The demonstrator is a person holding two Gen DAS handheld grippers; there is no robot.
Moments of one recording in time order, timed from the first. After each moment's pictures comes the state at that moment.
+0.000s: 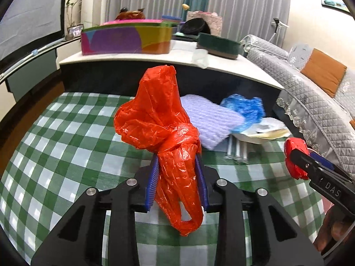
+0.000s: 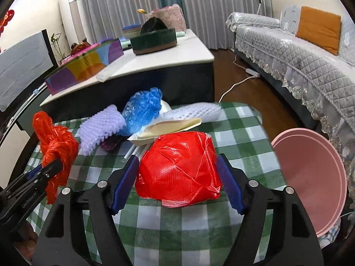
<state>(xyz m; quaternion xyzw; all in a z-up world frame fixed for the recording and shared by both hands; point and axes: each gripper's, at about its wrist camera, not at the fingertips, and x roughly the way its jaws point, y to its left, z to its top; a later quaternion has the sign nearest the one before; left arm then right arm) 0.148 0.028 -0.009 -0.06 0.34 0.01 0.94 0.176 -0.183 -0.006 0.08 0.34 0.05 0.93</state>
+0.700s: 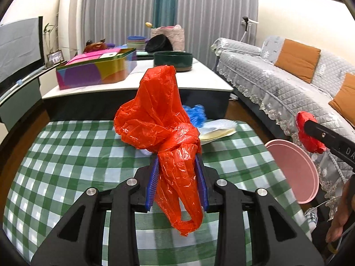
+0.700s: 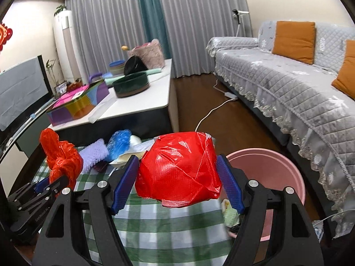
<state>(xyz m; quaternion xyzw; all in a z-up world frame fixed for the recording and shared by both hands) 0.106 -0.048 0.034 -0.01 0.30 -0.05 0.95 0.105 -0.275 0.054 0.11 0.27 0.00 0.96</state>
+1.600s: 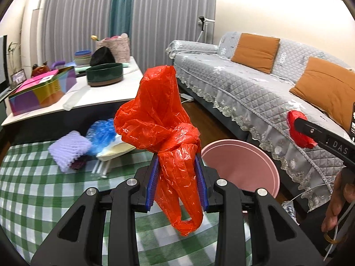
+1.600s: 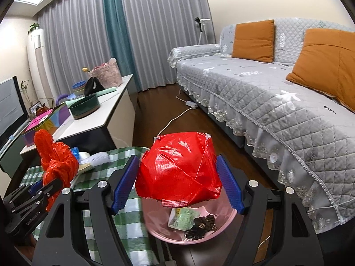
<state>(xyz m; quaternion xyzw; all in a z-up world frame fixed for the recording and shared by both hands) 0.096 -0.169 0.041 0.02 0.28 -0.18 0.94 0.057 -0.400 0.054 0.13 0.24 -0.10 0.96</state>
